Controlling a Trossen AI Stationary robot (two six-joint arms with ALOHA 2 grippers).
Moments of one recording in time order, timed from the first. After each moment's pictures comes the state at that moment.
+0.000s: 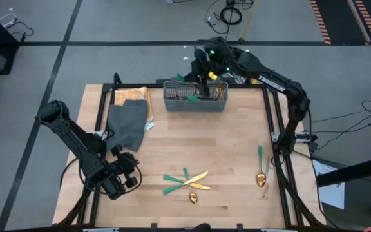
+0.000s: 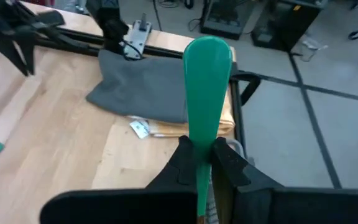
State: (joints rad) left arm -0.85 1.36 0.85 -0.99 -0.68 -1.28; right arm -0.51 1.80 1.95 -0.74 -0.40 -0.48
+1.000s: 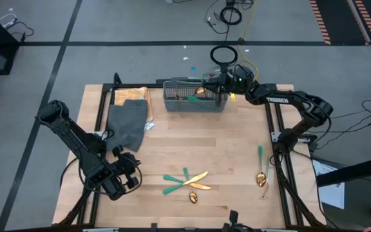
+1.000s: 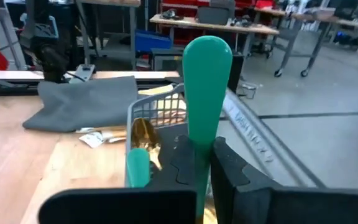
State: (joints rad) left arm -0.85 1.36 0.85 -0.95 -0.71 -1.28; right arm -0.75 1.56 0.79 0.60 -0.51 -0.17
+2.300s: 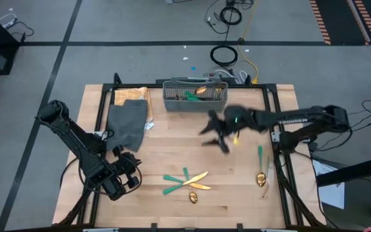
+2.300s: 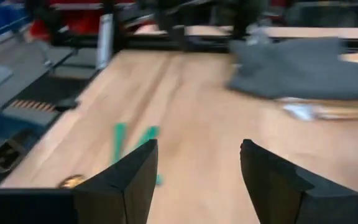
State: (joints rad) left arm -0.85 1.36 0.85 -0.94 -0.75 -1.28; right arm -0.11 1.31 0.79 0.10 -0.37 -0.04
